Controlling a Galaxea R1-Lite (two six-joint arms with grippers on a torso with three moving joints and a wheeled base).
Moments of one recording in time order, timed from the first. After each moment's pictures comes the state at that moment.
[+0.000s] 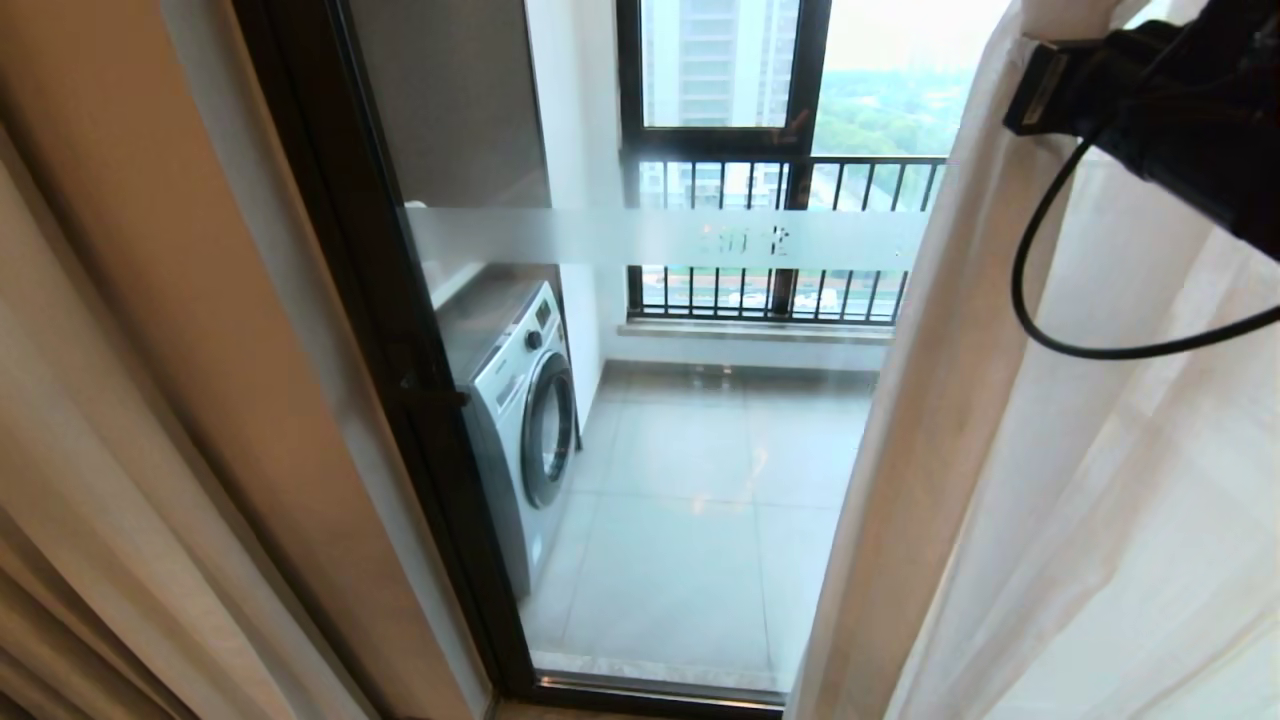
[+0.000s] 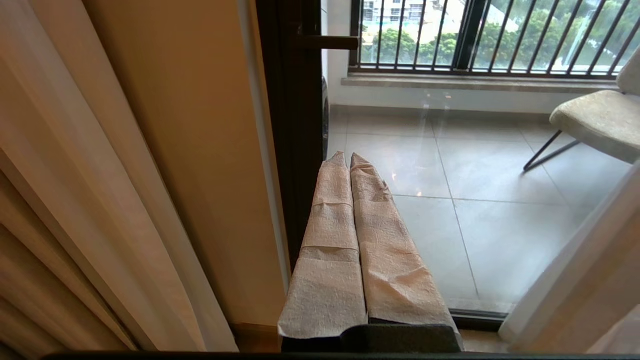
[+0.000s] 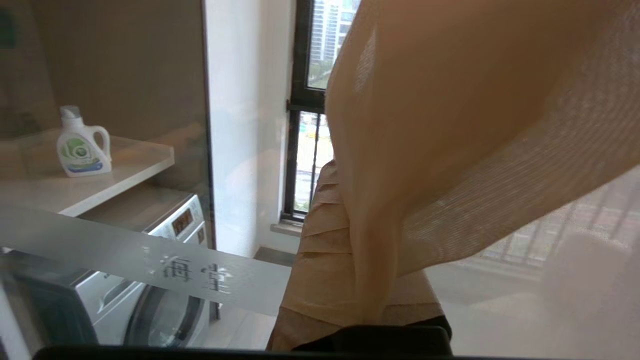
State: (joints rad) left arm -0.01 0.00 0.00 0.00 0.01 0.00; right arm 0.26 1.69 -1.40 -0.63 -0.12 -0.12
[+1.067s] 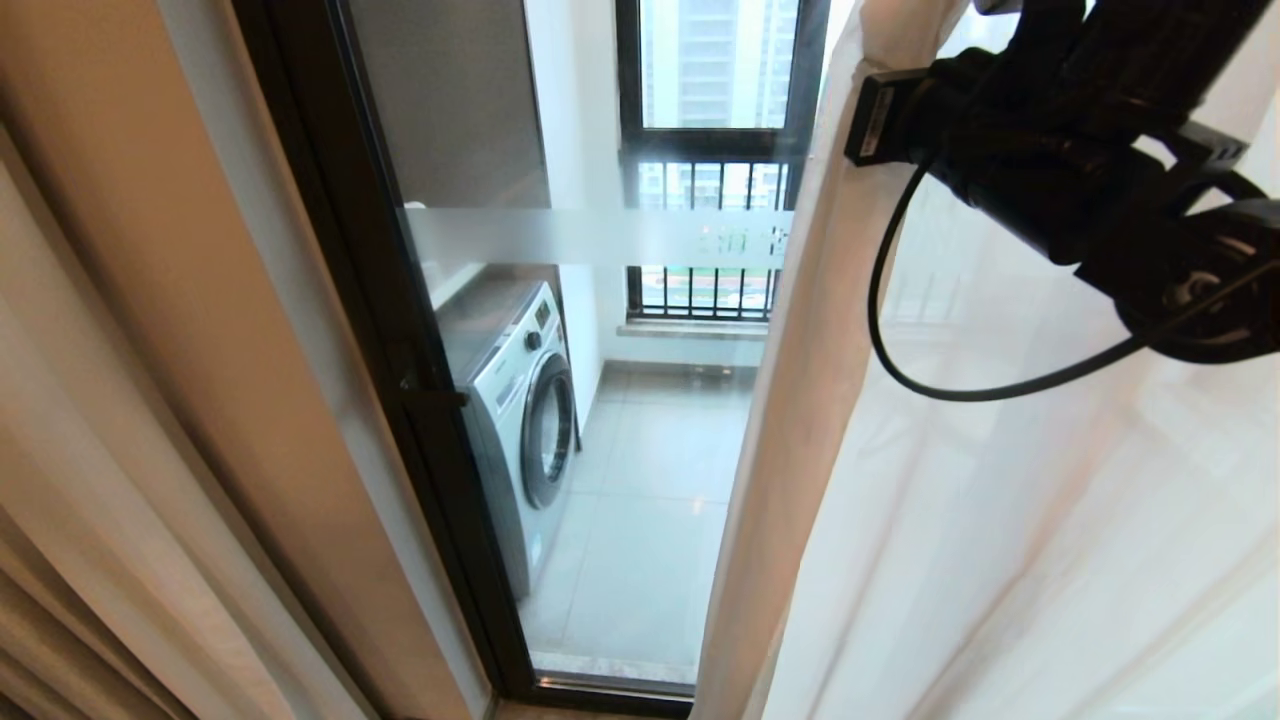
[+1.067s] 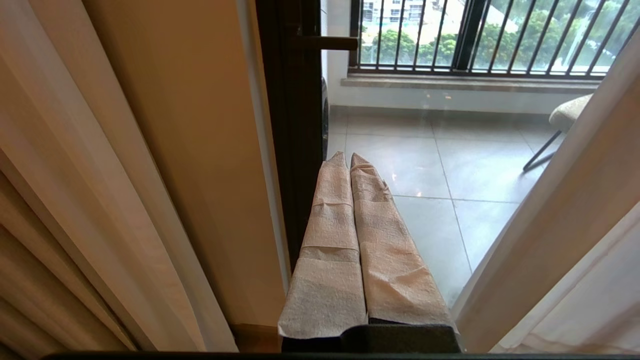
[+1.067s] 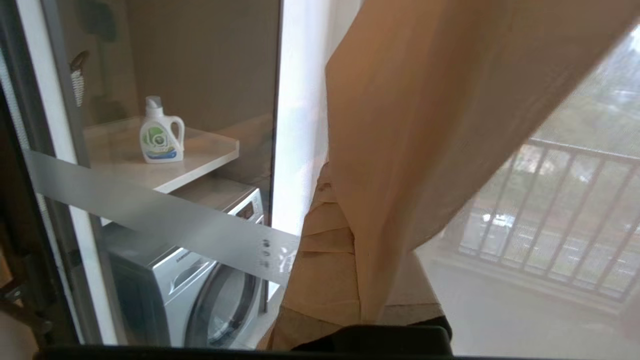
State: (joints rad) left arm -0.01 0.00 0.00 0.00 0.01 0.00; right arm 0.51 1.82 -1.47 -0.66 -0.20 -0.16
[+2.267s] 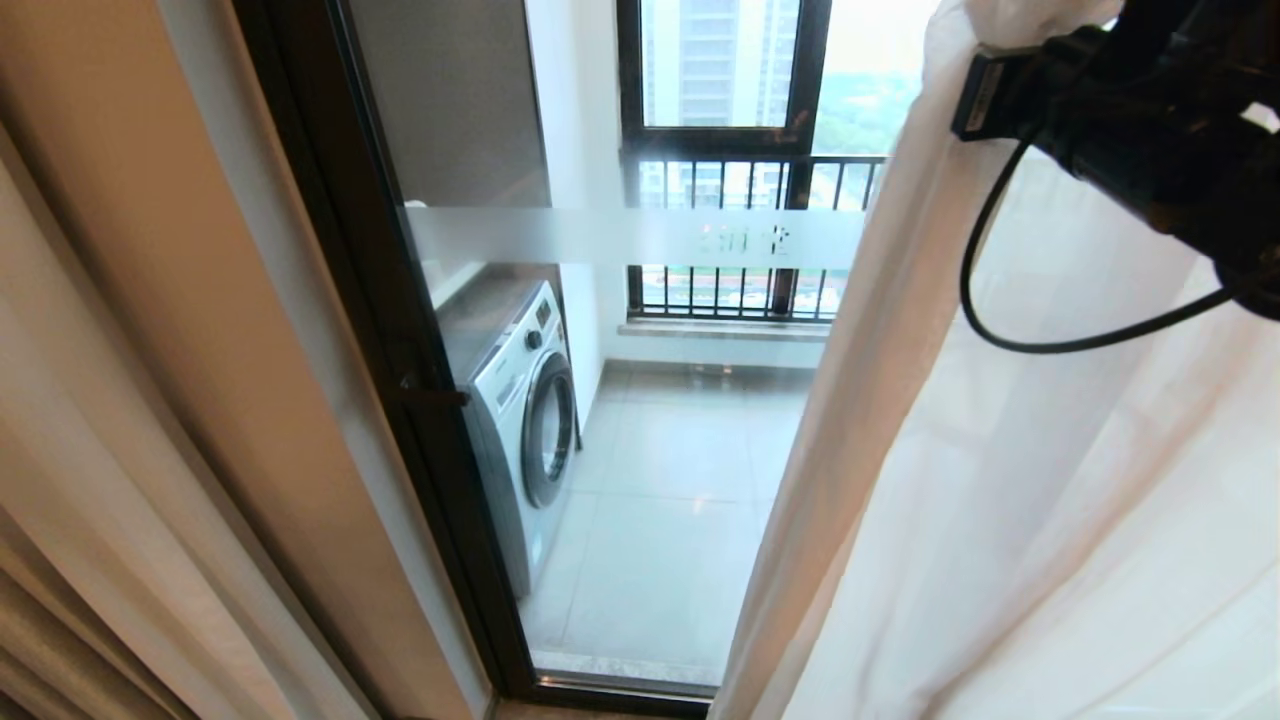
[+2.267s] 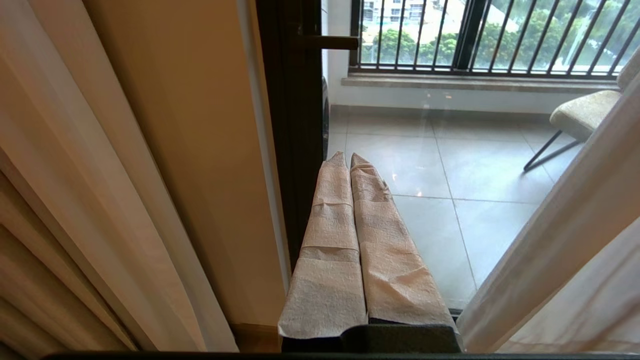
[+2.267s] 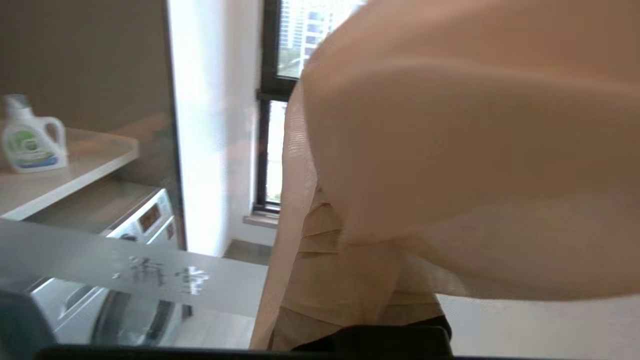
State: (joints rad) left arm -0.01 0.00 0.00 0.00 0.01 0.00; right arm 0.32 1.74 -1.48 -0.60 -0.25 -0.18
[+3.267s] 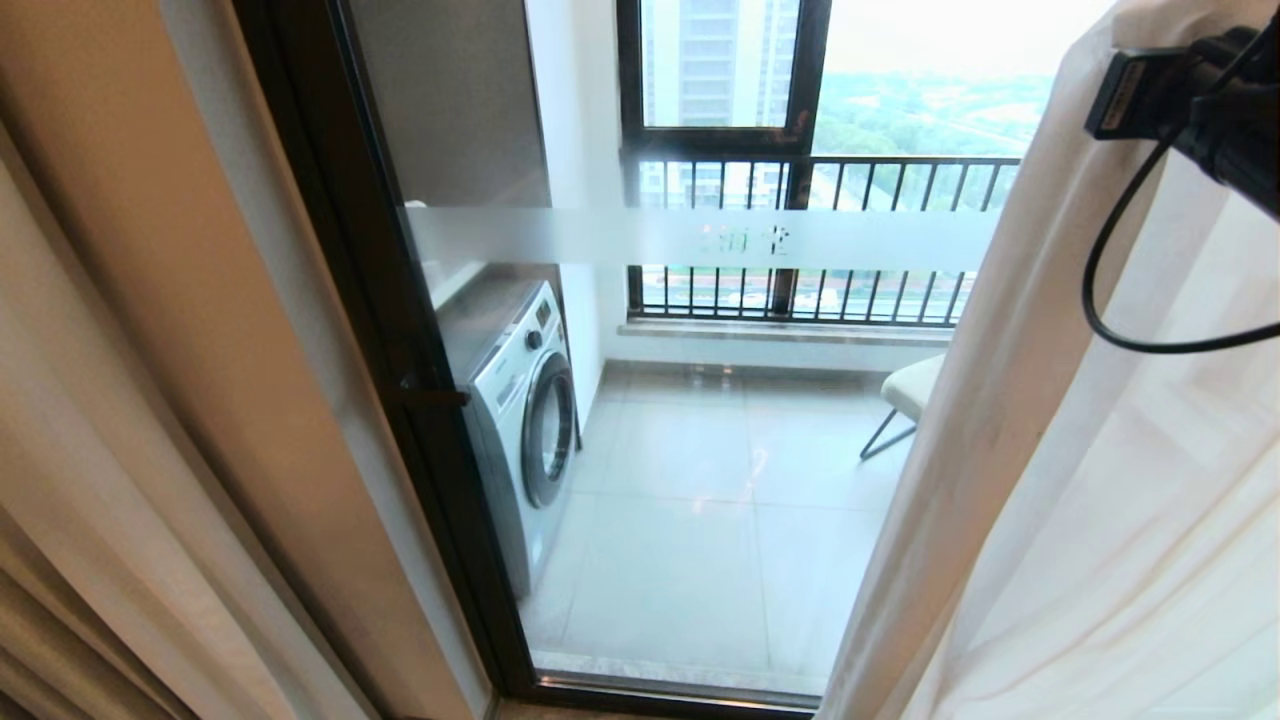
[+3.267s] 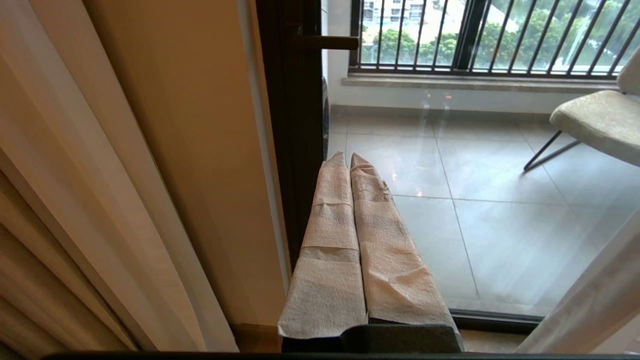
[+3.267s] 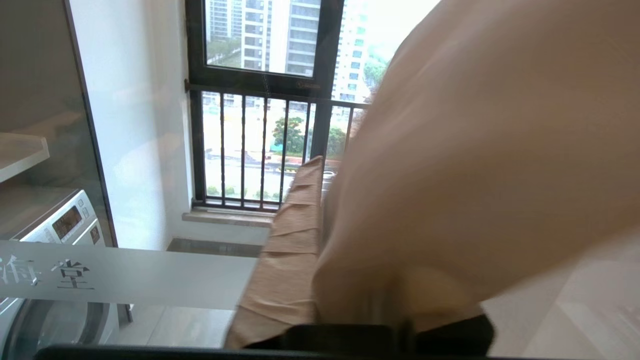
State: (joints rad) left arm -0.01 0.00 0.00 0.00 0.01 0.00; right arm 0.13 1.63 -1.35 -0.61 -0.25 -0.18
